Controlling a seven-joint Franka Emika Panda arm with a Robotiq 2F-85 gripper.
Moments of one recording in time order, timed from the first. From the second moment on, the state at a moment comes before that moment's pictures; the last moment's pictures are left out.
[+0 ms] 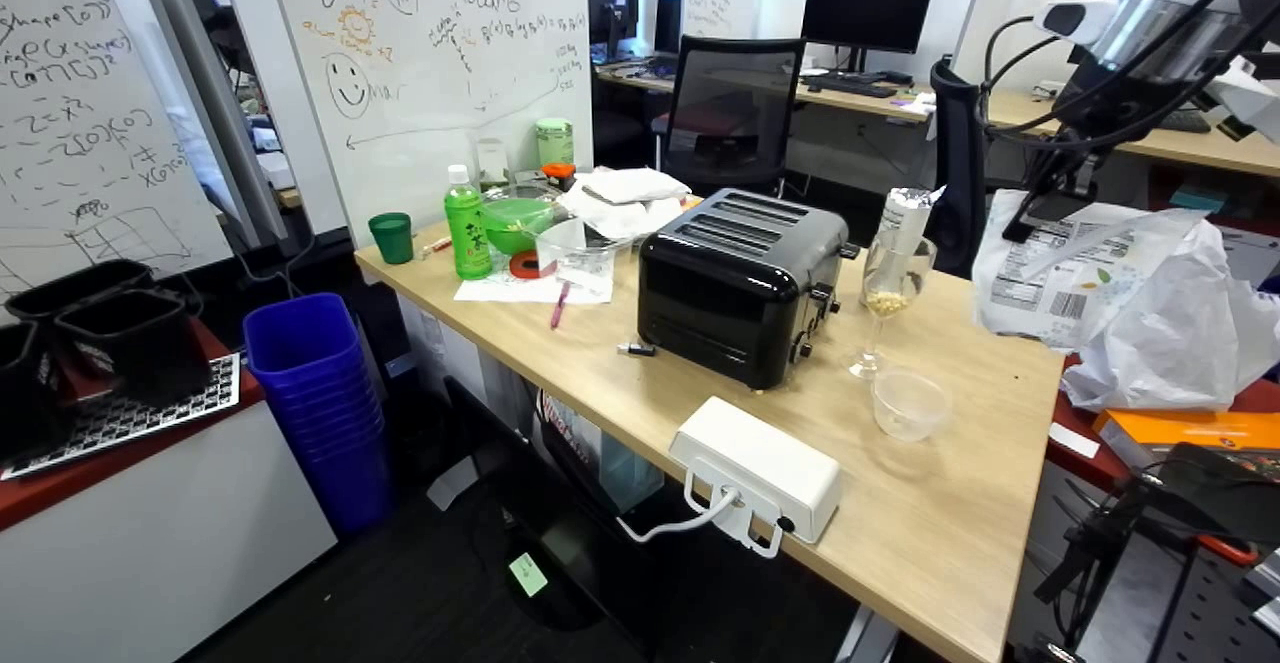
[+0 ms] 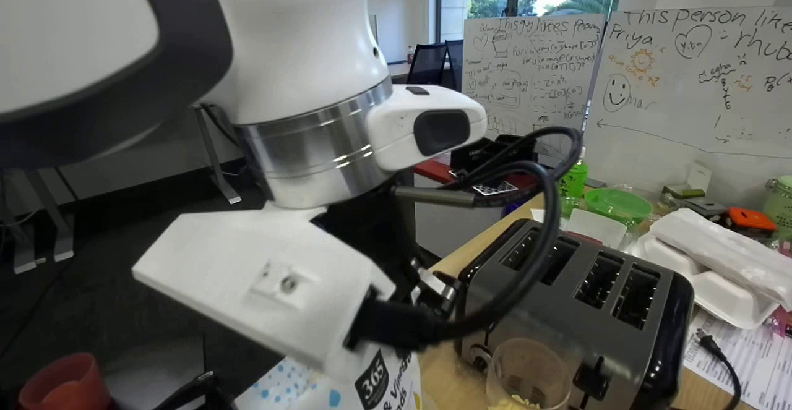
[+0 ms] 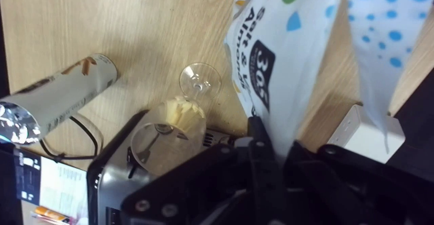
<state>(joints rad) -0.01 -0.45 -0.29 -2.78 -0.22 2.55 -0.66</state>
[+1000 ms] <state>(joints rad) 0.15 -0.44 -0.29 -2.79 -0.02 2.50 -1.02</state>
